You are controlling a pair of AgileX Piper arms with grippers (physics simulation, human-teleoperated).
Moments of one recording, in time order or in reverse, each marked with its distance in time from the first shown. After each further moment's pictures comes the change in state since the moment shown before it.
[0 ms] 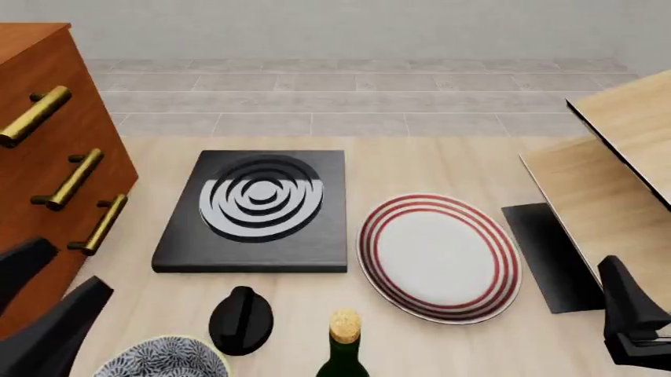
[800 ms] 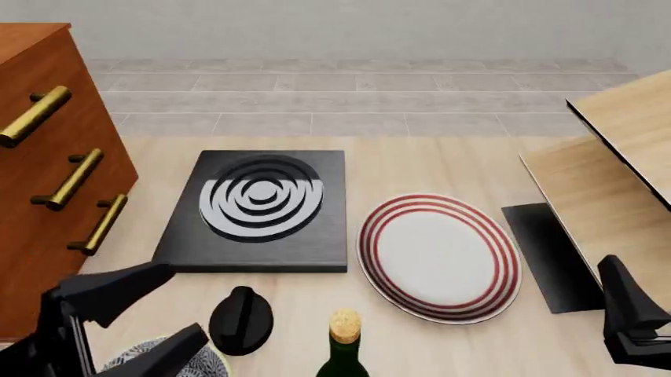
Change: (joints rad) left arm -0.364 0.352 0.070 -0.353 -0.021; right arm 0.000 0.009 0.001 -0.010 0.000
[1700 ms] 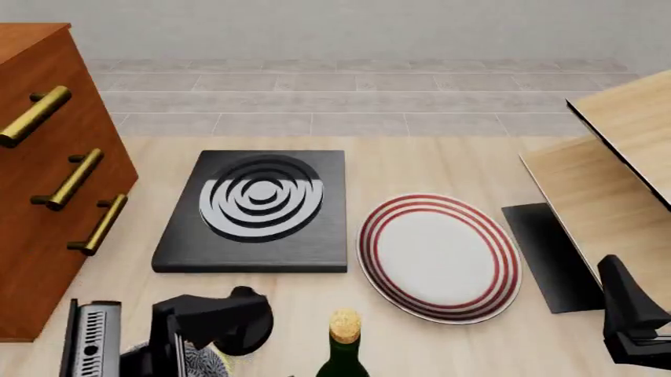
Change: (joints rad) left arm -0.239 0.473 -0.020 -0.362 -0.045; right arm 0.000 0.001 0.000 -0.001 0.000
